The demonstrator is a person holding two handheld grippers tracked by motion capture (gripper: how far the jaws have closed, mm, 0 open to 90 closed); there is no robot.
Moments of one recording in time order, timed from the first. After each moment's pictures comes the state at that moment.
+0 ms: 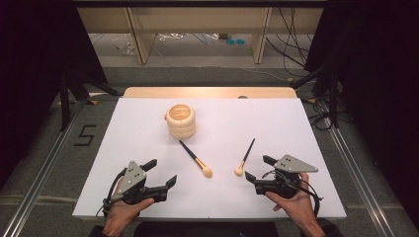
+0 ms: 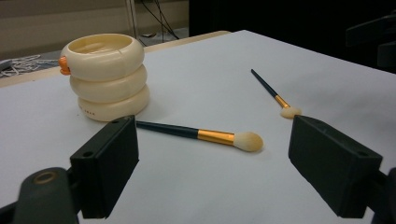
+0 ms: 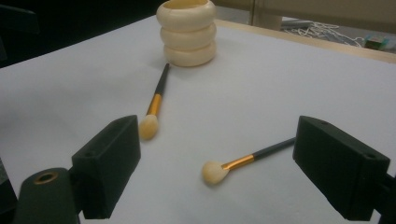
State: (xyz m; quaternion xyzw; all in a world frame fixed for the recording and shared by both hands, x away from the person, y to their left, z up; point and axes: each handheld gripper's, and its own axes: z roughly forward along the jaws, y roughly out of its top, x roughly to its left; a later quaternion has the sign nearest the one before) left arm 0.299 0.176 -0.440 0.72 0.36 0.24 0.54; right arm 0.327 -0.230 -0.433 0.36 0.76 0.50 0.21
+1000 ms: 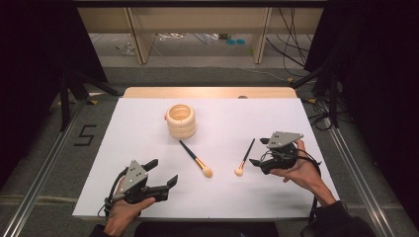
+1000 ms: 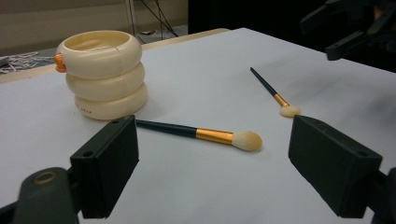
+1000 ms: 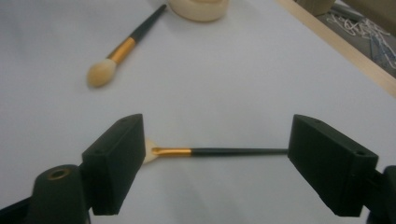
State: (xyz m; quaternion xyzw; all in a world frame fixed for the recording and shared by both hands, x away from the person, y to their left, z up) left arm 0.301 0.172 -0.440 0.73 0.36 0.24 0.53; right arm 0.410 -0.241 -0.419 0.21 0.88 0.38 0.20
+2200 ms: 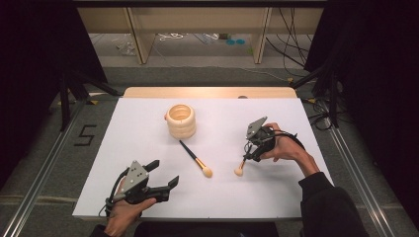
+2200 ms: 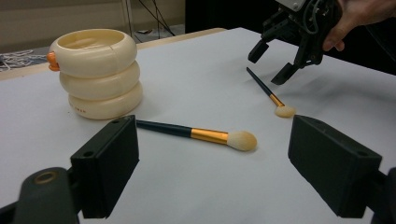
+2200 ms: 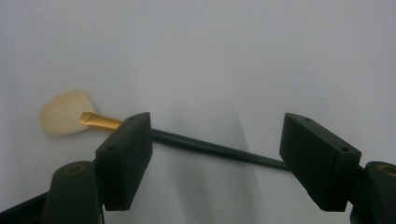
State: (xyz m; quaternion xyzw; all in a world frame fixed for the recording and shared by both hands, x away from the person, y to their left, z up) left arm 0.300 0.170 -0.441 0.72 0.37 0.23 0.54; right arm 0.491 -0.210 -0.452 0.10 0.96 0.24 0.12
